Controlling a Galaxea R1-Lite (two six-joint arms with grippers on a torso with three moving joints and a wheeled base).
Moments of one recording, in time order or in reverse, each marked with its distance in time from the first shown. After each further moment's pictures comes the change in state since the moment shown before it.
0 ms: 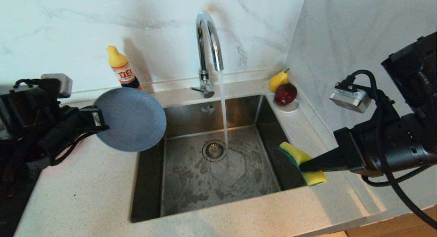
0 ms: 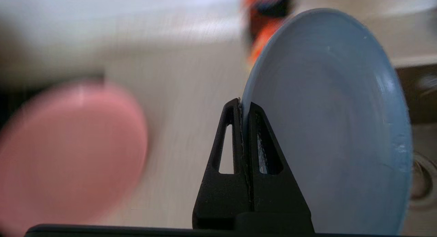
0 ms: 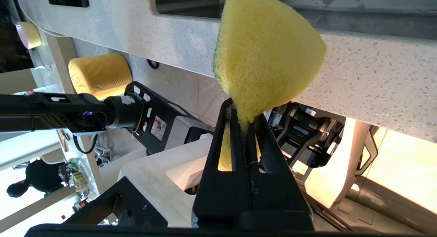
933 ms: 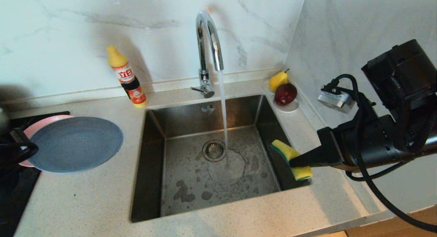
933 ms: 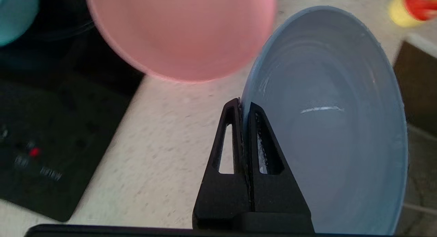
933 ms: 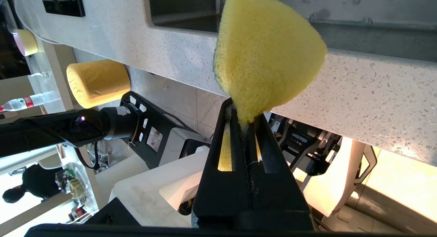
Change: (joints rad) left arm 0.449 -0.176 -0.068 0.616 -0.299 -0.357; right arm -0.010 0.054 0.015 -0.079 -0.003 -0.005
